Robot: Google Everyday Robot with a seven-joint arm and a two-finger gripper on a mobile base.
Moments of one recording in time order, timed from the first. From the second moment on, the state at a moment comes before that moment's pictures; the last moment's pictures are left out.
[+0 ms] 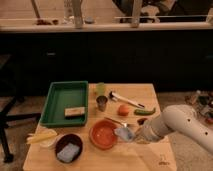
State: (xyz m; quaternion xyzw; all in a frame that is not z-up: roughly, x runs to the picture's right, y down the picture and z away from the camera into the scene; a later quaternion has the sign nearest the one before) arm 0.156 0.242 0.688 -0.32 -0.20 0.16 0.91
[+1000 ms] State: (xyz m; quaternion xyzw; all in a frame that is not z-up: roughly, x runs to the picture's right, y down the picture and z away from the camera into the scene) arm 0.188 0.283 0.710 -0.38 -0.18 0.20 0.89
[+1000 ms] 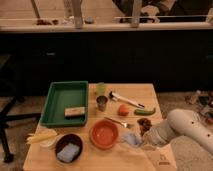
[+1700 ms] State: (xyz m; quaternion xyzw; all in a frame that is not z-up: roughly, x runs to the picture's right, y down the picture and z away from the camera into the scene) arm 0.198 0.295 0.711 -0.39 -0.17 0.20 0.88
